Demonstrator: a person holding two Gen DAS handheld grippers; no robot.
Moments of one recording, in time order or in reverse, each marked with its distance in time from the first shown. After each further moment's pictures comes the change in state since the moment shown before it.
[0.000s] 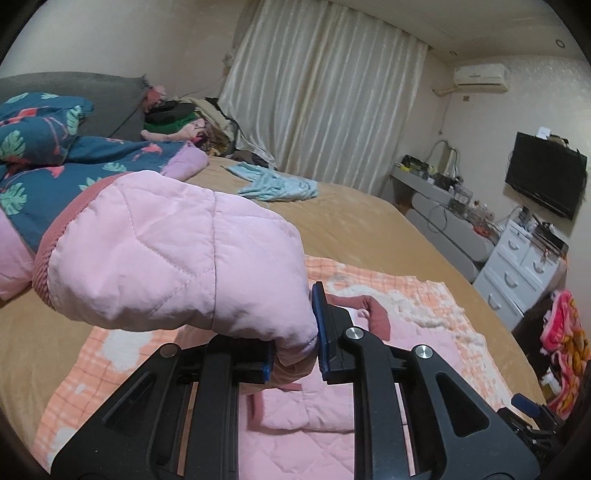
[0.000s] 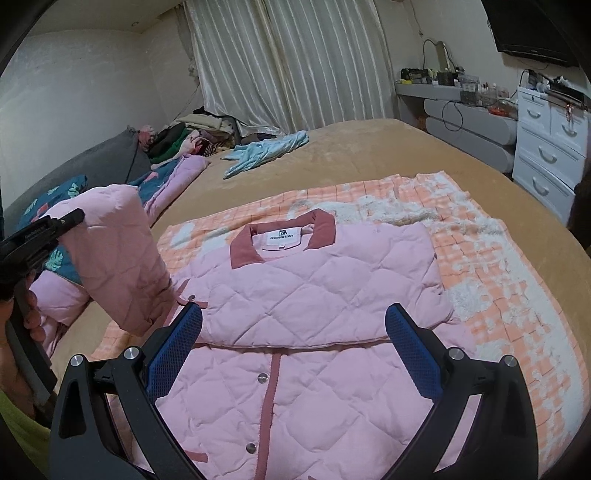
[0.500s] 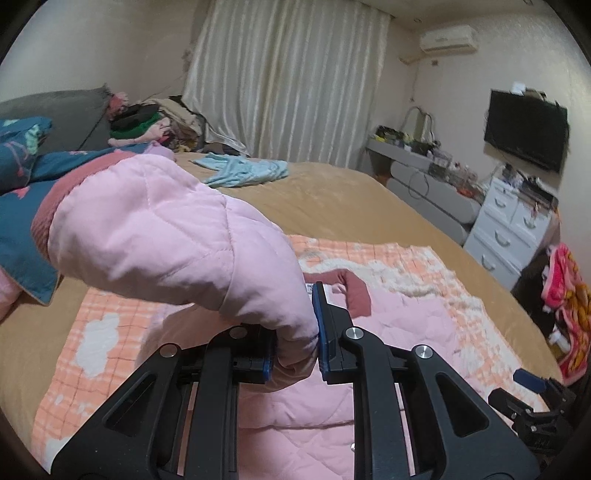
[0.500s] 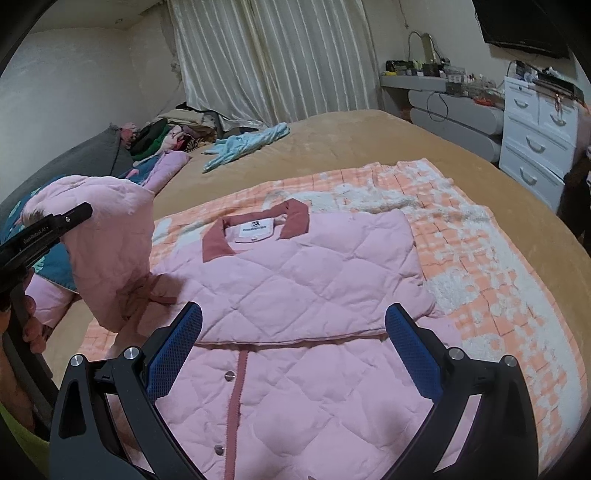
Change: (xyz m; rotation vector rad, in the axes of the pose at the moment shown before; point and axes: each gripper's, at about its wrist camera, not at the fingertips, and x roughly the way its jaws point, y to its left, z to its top) left arm 0.043 -0.061 -0.029 0.146 0.067 -0.055; right arm 0.019 -0.031 -0.008 0.032 0.027 -0.057
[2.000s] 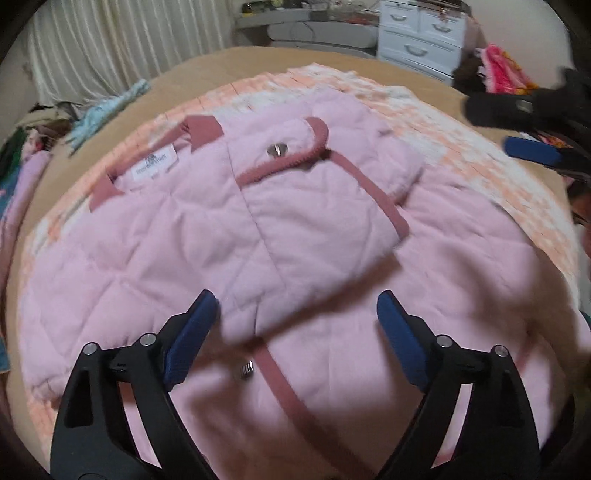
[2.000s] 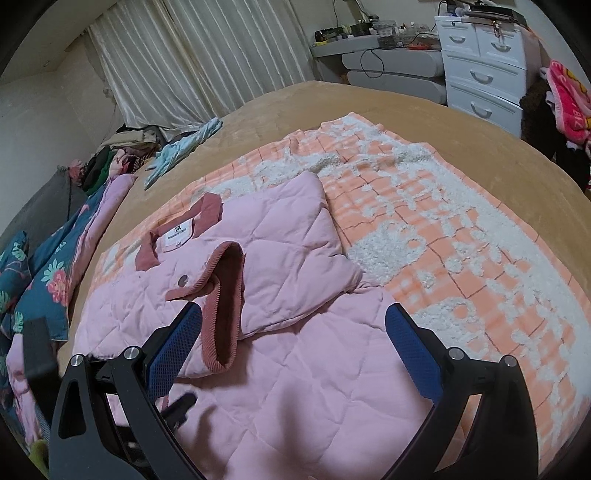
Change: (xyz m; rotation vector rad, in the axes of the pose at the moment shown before) left arm 0.090 -0.124 -0.150 0.484 0.461 -0.219; right arm 0.032 -0.105 -0.015 0.243 0.059 -0.092
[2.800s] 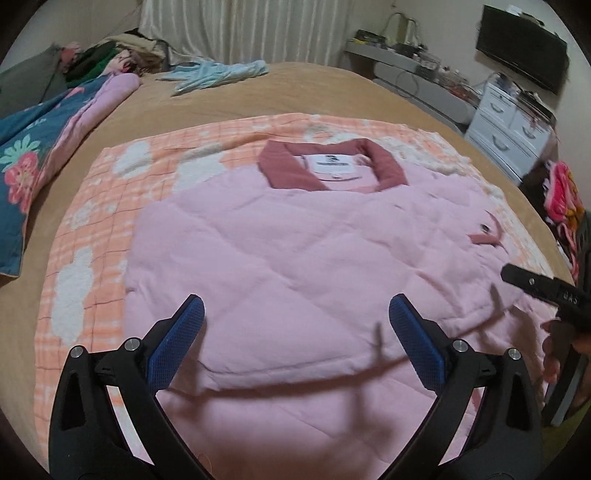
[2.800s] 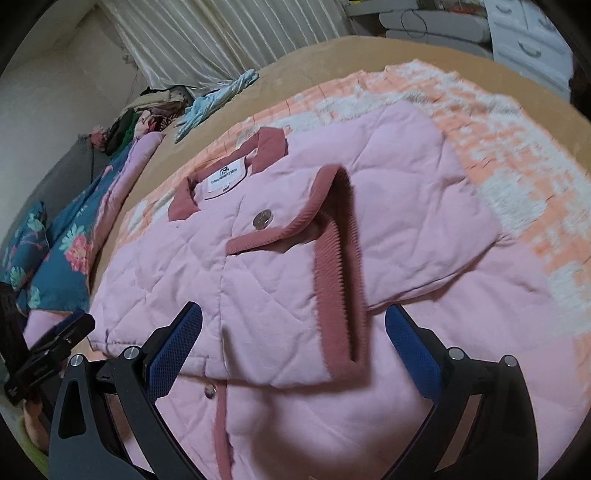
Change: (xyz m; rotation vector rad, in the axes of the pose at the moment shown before) left arm -0.060 0.194 -0.044 -0.414 -0.109 0.098; right arm 0.081 0.078 -0.027 -0.006 0.172 0.138
